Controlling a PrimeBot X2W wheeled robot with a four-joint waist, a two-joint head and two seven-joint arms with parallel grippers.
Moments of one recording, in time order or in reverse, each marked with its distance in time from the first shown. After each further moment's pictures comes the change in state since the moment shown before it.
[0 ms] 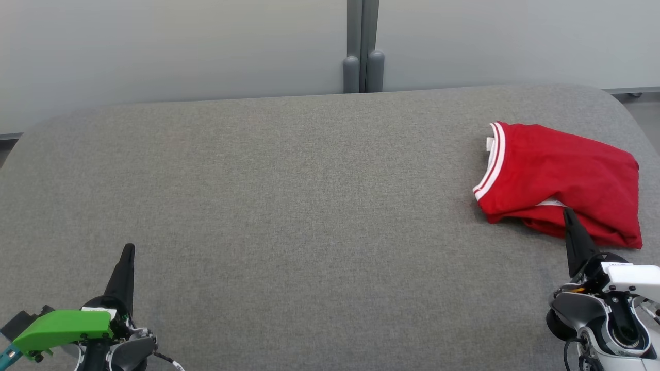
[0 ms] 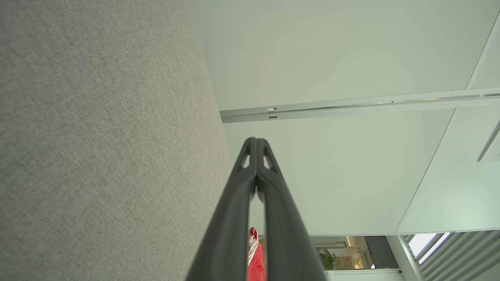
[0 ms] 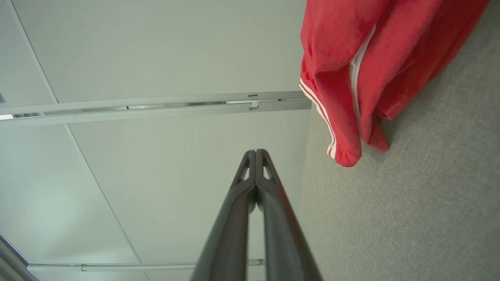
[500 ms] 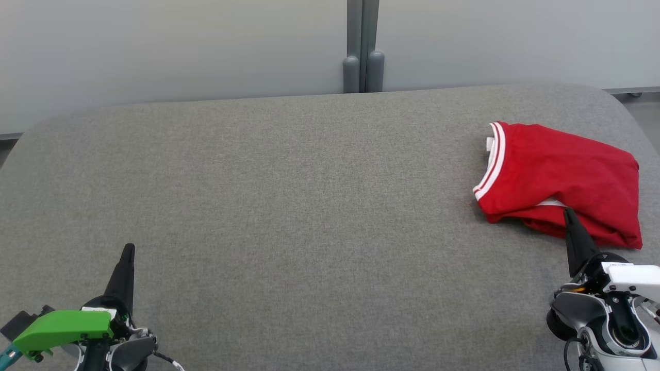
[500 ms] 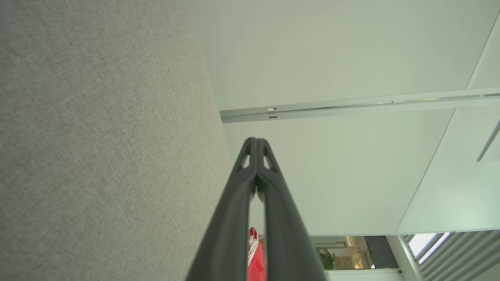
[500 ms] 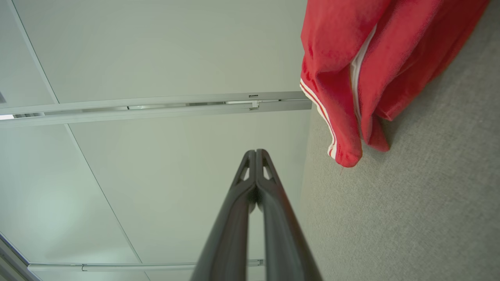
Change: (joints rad) left arm 0.000 0.000 0.000 0.000 0.000 0.000 0.000; right arm 0.000 0.000 -0.001 0.000 0.000 0.001 0.000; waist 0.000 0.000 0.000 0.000
